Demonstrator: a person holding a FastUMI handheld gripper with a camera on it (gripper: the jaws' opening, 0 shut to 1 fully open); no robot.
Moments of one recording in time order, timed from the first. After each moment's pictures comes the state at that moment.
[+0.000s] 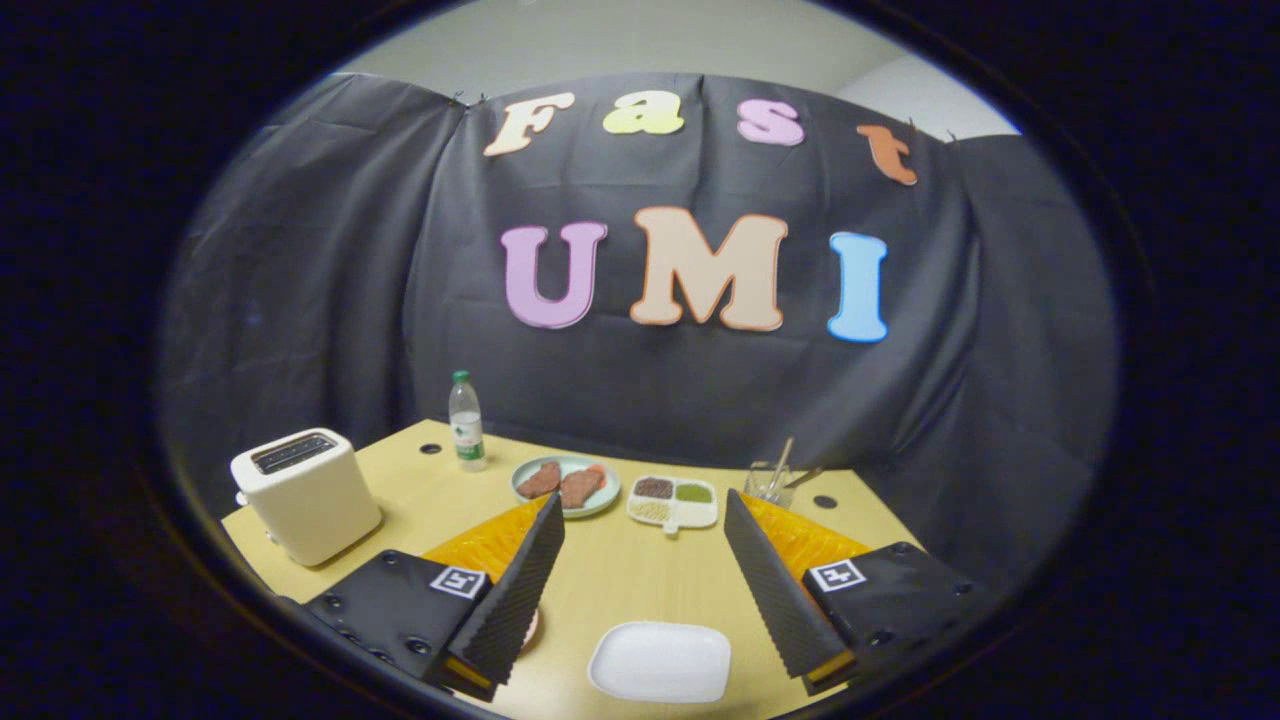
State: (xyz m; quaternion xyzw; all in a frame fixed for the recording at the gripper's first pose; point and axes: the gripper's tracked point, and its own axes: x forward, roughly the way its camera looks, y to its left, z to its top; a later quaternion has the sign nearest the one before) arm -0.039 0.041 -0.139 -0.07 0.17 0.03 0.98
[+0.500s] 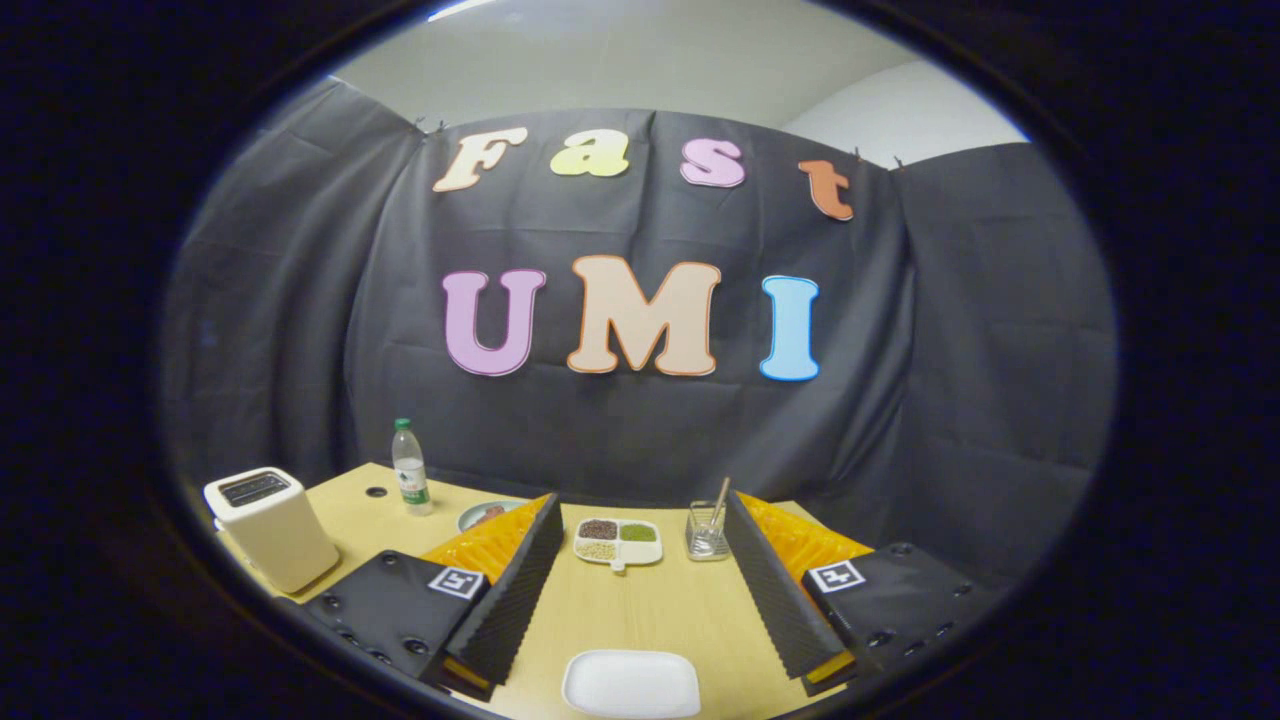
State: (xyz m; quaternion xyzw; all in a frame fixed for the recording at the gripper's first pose) arm -0.033 0.013 -0.112 -0.07 0.12 -0.05 0.99
